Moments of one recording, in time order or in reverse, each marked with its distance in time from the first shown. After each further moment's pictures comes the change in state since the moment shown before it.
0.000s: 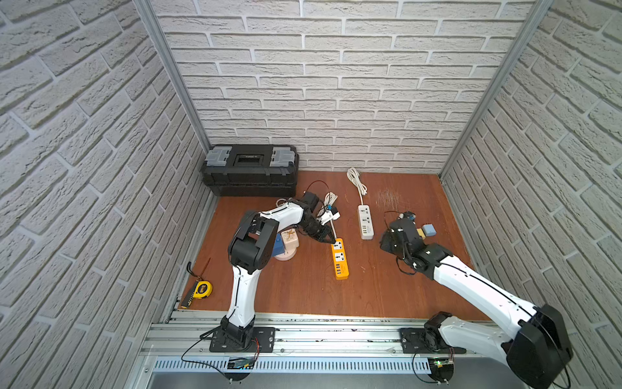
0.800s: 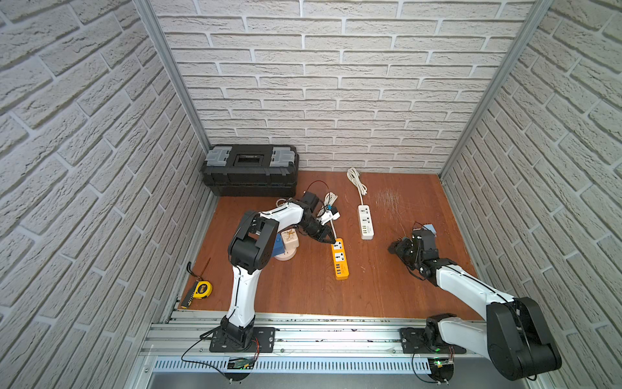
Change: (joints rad) left arm 0.000 0.000 0.000 0.000 0.000 -0.006; right arm -0.293 0.141 -0.248 0.414 -0.299 0.195
